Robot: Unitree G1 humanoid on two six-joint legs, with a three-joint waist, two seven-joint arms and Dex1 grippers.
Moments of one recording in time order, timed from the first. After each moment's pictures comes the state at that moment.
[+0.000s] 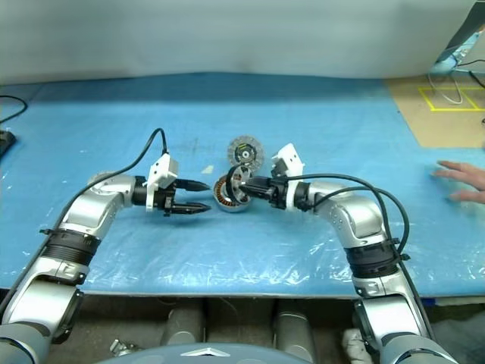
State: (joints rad) left arm -0.55 0.55 -0.14 0.30 -0.27 0.21 -1.34; right arm -0.51 -0.39 0.10 -0.07 0.51 0.85 0.78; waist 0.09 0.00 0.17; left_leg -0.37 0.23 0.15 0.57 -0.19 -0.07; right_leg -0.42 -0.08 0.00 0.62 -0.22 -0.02
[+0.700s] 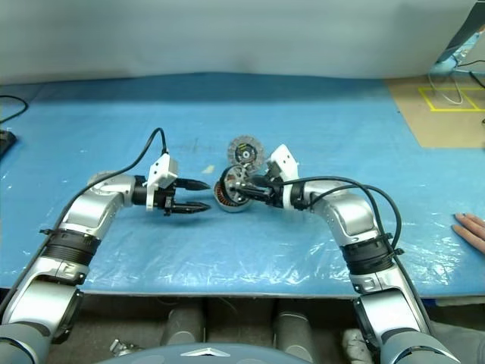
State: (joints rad) left arm -0.55 0.55 -0.14 0.30 -0.26 0.19 -1.33; right arm -0.53 -0.42 0.18 -0.02 0.41 0.74 0.83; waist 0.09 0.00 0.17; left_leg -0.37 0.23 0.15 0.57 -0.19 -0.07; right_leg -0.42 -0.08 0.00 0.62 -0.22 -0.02
